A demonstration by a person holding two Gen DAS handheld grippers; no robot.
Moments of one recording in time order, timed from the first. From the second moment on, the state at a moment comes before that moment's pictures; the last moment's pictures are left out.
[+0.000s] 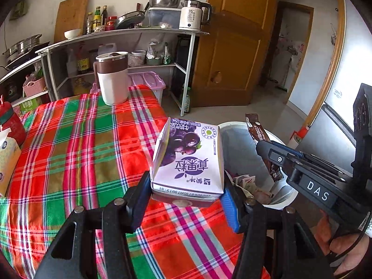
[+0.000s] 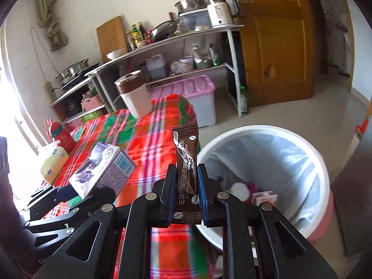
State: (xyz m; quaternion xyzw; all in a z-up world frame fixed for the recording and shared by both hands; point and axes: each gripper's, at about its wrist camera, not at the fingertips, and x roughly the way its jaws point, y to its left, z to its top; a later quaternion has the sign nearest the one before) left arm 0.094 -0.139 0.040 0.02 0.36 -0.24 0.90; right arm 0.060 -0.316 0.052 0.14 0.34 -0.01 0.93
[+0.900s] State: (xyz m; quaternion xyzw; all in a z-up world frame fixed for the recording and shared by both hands) left arm 0.099 -0.260 0.020 0.06 0.39 -0.31 0.86; right arm 0.040 -0.415 0.016 0.16 0.39 -0.09 0.90
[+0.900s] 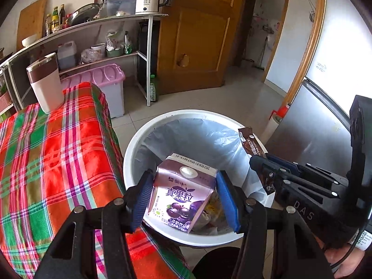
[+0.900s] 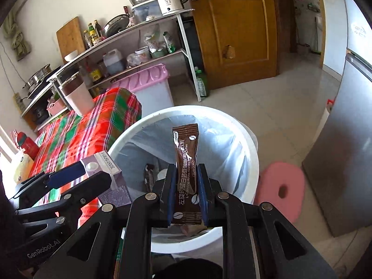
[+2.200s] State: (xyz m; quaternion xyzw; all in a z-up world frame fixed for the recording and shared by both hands) left arm 0.030 -0.210 0.036 0.07 0.33 -0.24 0.91; right arm -0.036 -0.371 0.034 0.14 0.34 -0.12 0.92
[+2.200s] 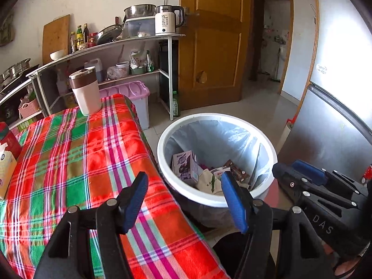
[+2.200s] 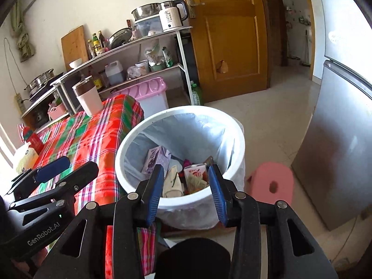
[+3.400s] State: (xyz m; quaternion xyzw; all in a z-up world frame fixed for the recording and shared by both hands) left arm 0.001 -0.199 0.033 0.07 0.33 -0.24 0.91; right arm -0.068 -0.357 0.035 0.14 0.33 -0.14 0.92
